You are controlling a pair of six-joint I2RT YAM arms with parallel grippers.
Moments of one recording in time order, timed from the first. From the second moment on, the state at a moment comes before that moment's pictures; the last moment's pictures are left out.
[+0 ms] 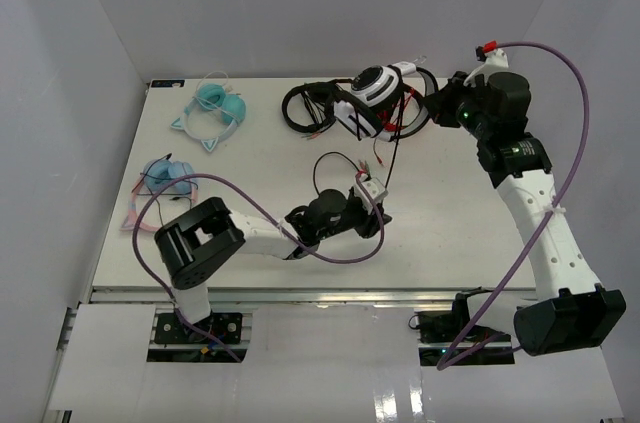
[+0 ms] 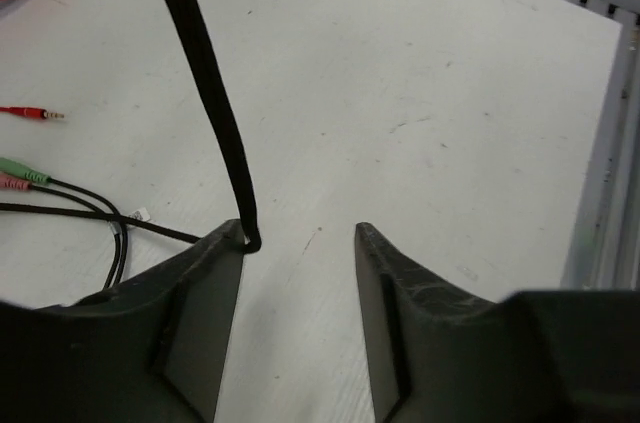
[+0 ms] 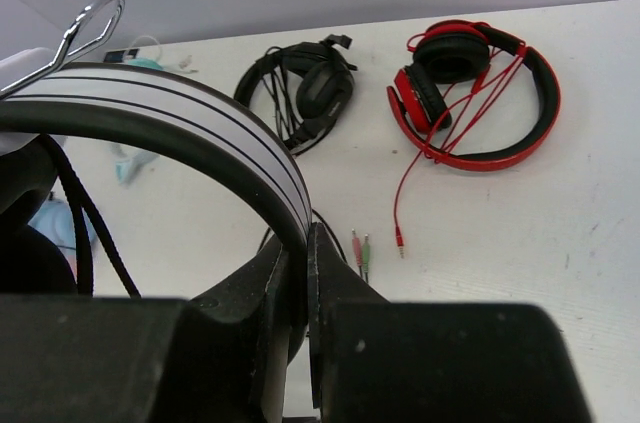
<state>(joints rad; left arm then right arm) -1.04 1.76 0.84 0.74 0.08 -0.08 0.20 1.20 1.30 -0.33 -0.19 0.35</state>
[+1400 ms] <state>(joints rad) -0.88 1.96 0.94 0.96 0.24 0.49 -0.10 1.10 1.50 -0.39 -1.13 0.33</state>
